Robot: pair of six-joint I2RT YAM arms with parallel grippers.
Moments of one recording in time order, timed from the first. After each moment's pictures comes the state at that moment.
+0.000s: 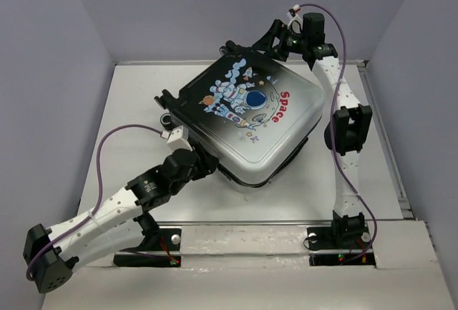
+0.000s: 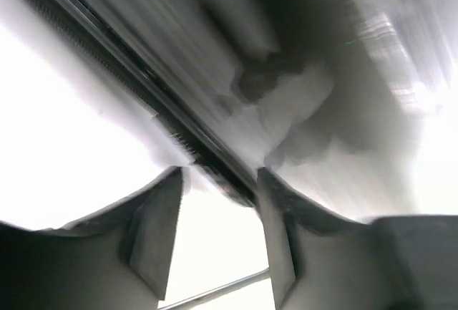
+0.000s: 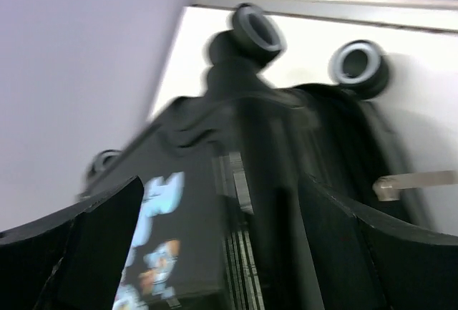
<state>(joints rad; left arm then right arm) -0.90 0.80 0.54 -0.30 -0.36 -1.00 0.16 2.40 2.47 -0.47 -0.72 0.56</state>
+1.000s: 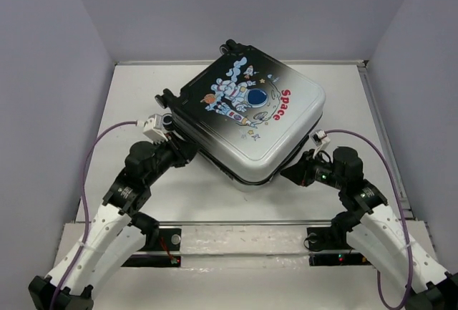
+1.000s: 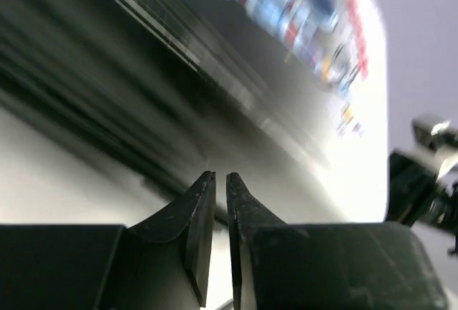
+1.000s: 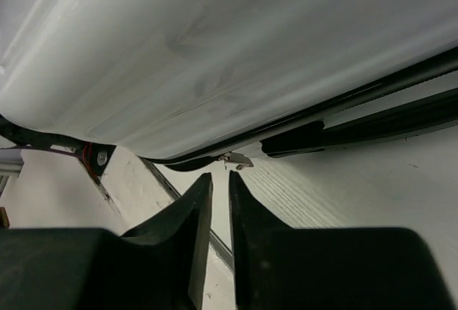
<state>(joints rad) -0.47 0.61 0.61 -0.23 0.09 -0.76 0.41 0.54 0.41 -0.25 -0.52 0.49</state>
